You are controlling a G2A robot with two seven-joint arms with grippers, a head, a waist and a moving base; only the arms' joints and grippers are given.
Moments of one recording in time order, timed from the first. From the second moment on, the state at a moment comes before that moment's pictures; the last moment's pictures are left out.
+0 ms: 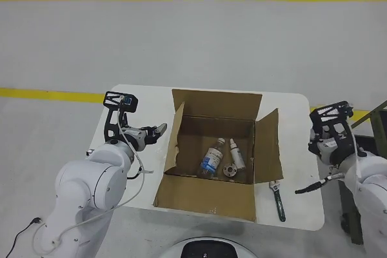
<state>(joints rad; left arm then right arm) 1.05 -1.29 -1.31 -2.14 1.27 0.21 -1.18 -1.28 -1.04 1.72 -2.35 -1.12 0.03 1.38</state>
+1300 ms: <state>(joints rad) 1.05 -1.29 -1.31 -2.14 1.27 0.21 -1.18 -1.55 -1.03 1.56 -2.12 -1.10 0.08 1.47</state>
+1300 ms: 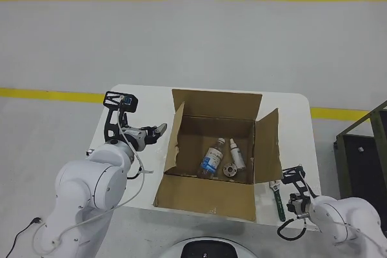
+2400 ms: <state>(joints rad) 1.05 -1.29 -1.31 -2.14 1.27 0.21 -1.18 -1.37 -1.07 1.36 -1.82 -1.14 0.22 1.41</state>
